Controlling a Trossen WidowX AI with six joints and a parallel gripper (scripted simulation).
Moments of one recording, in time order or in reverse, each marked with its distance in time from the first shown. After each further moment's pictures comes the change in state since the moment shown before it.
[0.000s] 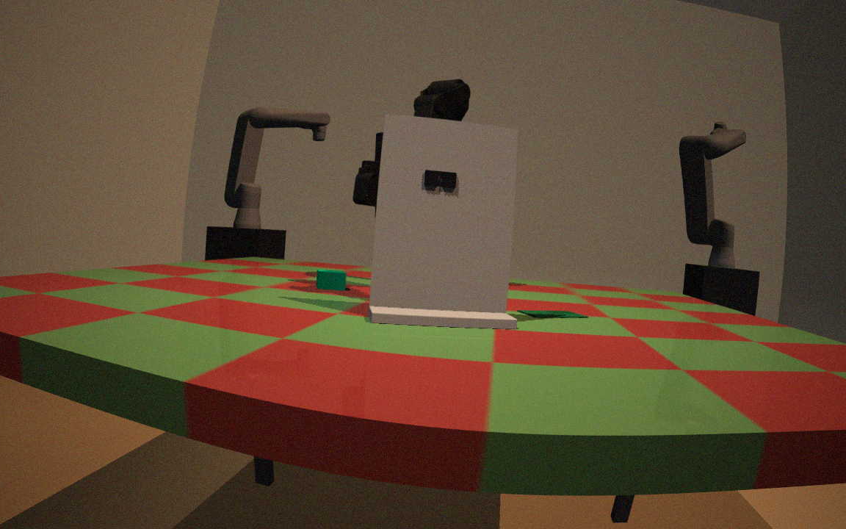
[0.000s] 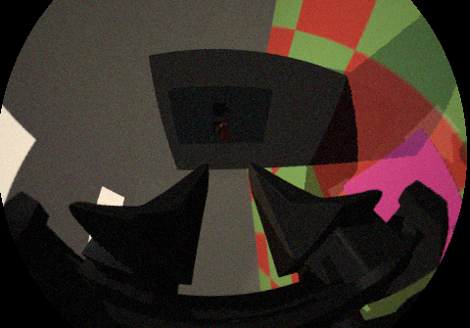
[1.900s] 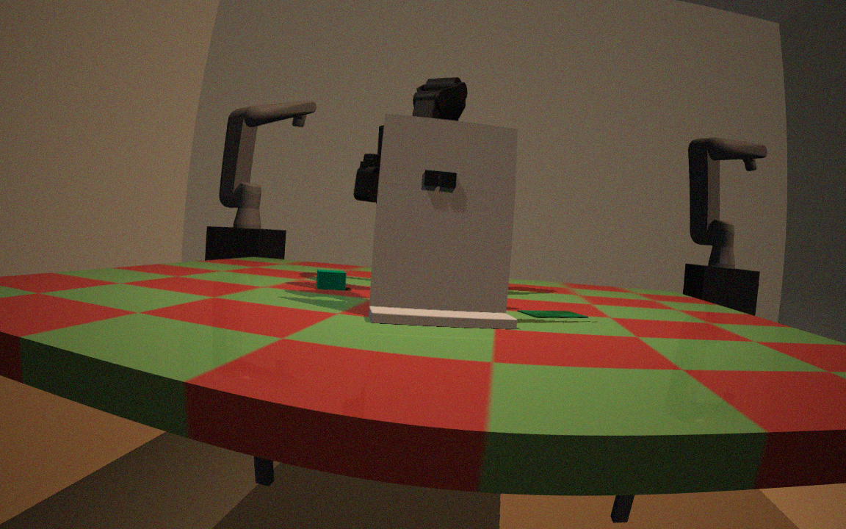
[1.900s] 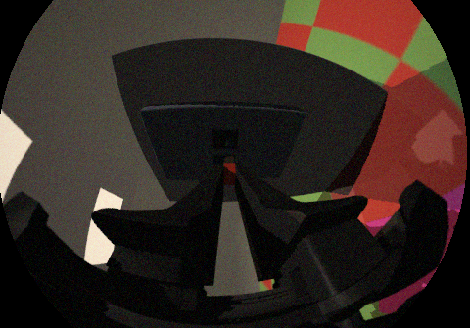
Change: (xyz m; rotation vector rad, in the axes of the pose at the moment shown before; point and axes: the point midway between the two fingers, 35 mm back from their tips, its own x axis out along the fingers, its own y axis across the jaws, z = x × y) arm 0.058 0.004 0.016 -0.010 0.000 0.012
